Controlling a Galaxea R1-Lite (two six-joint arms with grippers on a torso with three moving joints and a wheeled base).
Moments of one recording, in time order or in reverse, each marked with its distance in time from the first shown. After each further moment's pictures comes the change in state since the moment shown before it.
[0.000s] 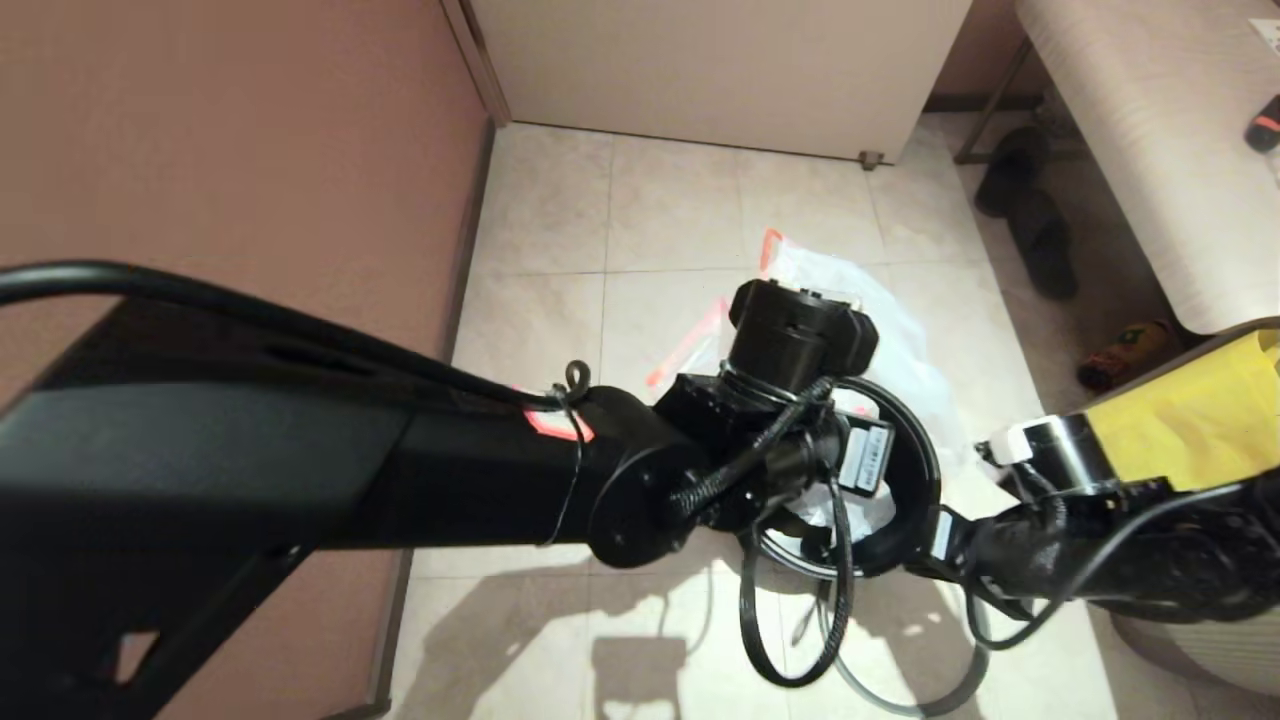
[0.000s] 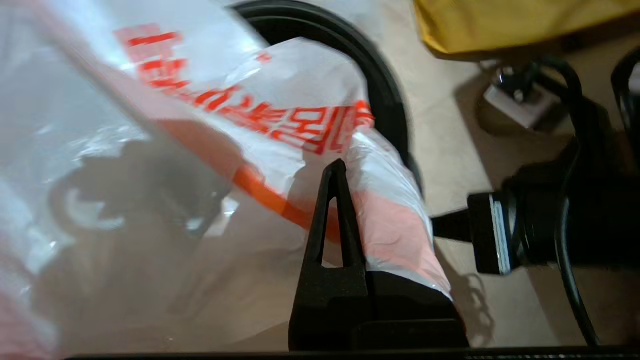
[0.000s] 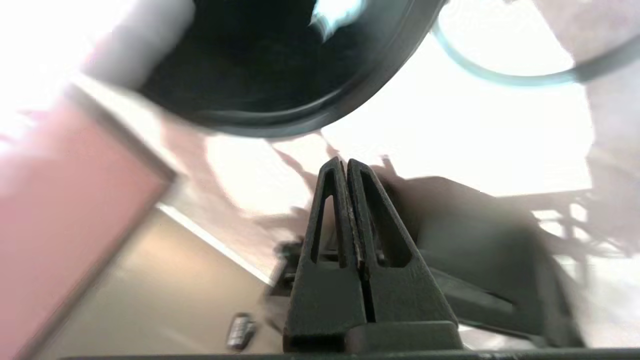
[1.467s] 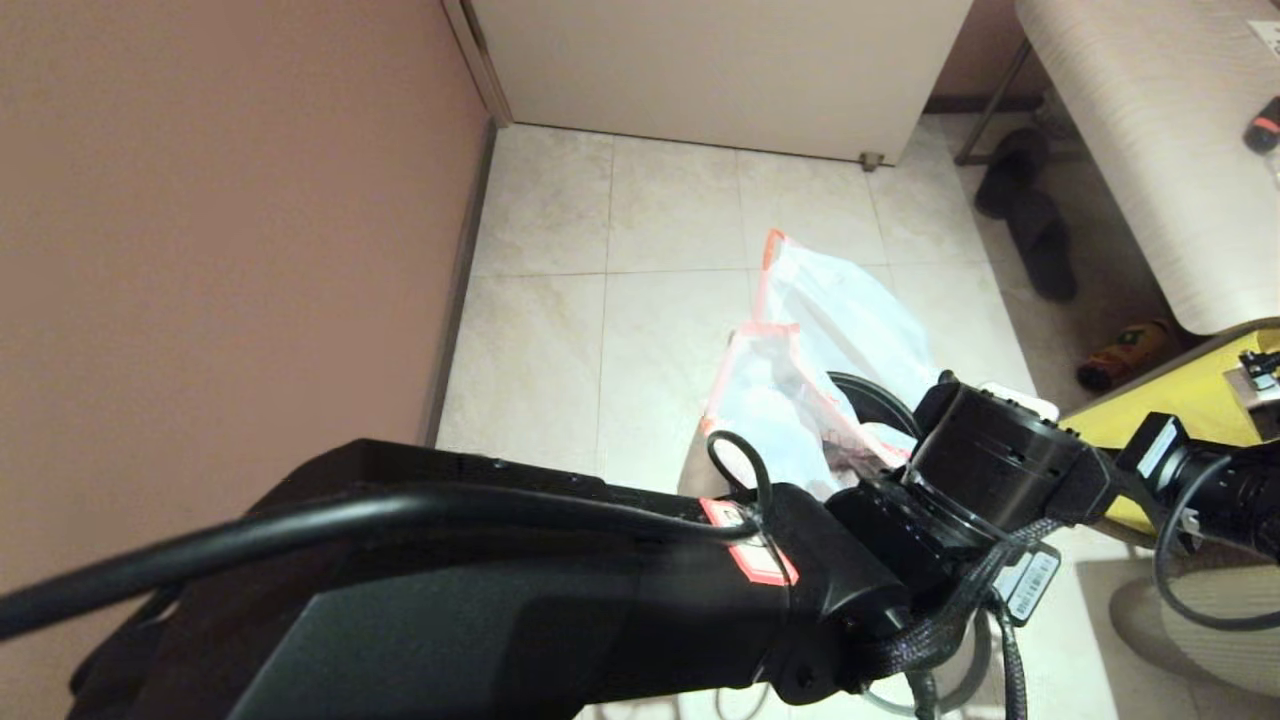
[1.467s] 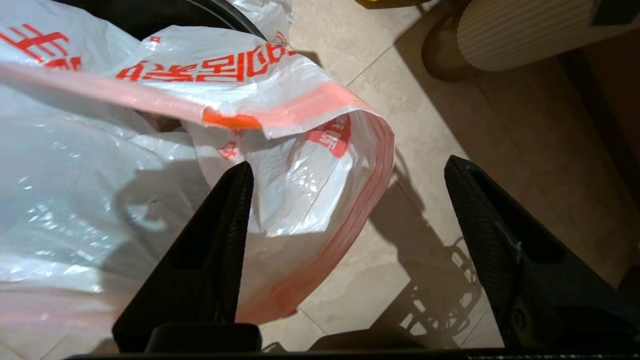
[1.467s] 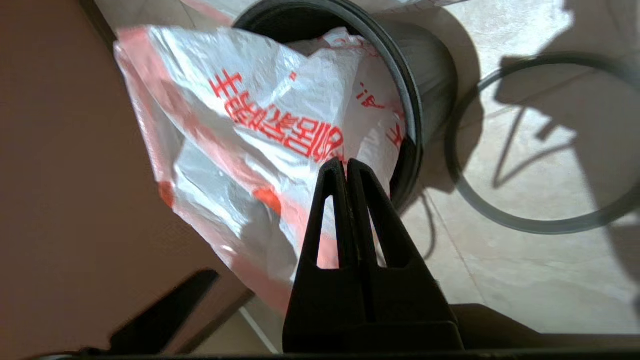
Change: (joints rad) left arm -0.180 0.192 -0.215 0.105 0.063 0.056; right arm -0.333 -0.326 0.165 -0.279 0.174 -0.012
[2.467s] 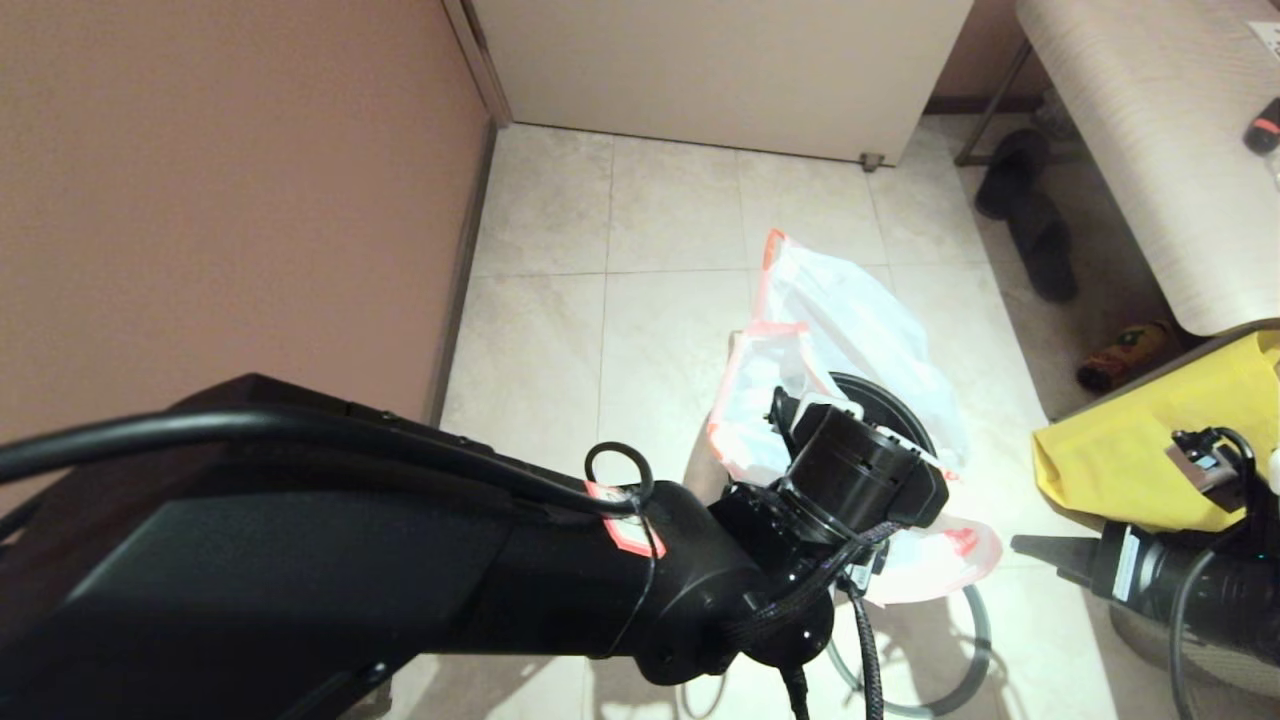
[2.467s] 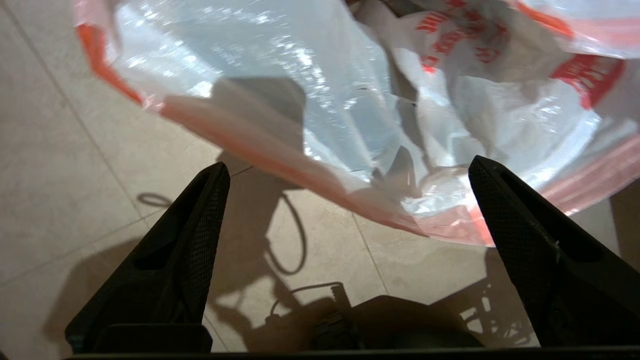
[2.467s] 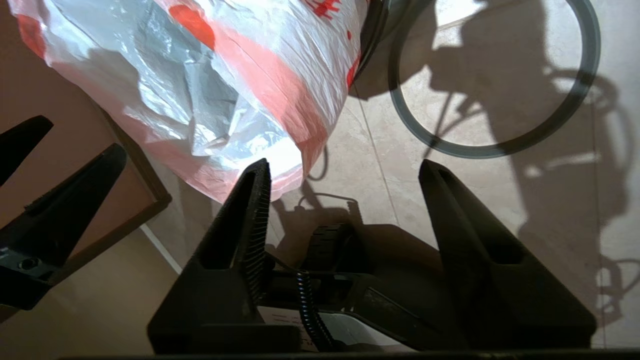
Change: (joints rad) left arm 0.093 -0.138 0.321 -0.017 0.237 -0.190; right arm 0.157 -0.077 0.126 0.162 -0.119 -0.225
